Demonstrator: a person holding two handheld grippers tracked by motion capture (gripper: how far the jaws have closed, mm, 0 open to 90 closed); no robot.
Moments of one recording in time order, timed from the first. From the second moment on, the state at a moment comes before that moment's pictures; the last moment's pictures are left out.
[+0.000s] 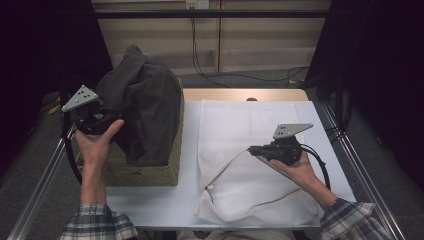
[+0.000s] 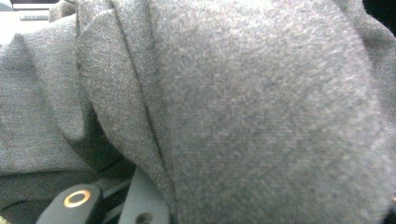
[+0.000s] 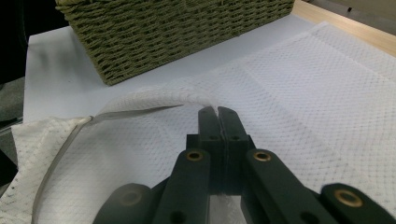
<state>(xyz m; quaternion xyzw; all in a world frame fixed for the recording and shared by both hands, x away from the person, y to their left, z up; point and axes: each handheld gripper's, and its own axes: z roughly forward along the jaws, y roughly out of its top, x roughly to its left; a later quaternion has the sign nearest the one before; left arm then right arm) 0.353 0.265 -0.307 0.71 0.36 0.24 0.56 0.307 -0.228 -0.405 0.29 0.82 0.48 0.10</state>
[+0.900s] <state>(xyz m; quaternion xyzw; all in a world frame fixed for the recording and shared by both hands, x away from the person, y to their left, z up) 0.324 0.209 -0.271 0.73 0.25 0.22 0.59 0.312 -0.231 -0.405 0.29 0.82 0.48 0.10</state>
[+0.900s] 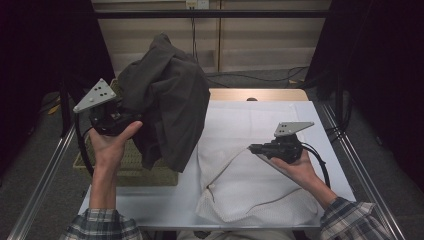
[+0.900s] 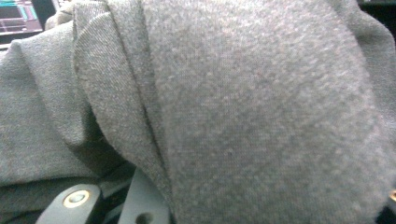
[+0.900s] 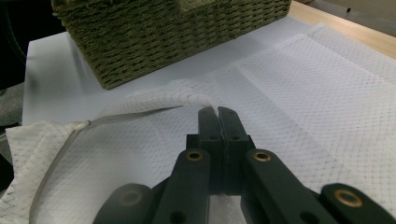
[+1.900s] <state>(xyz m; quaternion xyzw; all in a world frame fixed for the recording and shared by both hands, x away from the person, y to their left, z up) 0.296 0.124 -0.279 0.77 0.16 0.14 0.59 0.314 -0.237 -0.402 0.30 0.81 0.49 0.10</state>
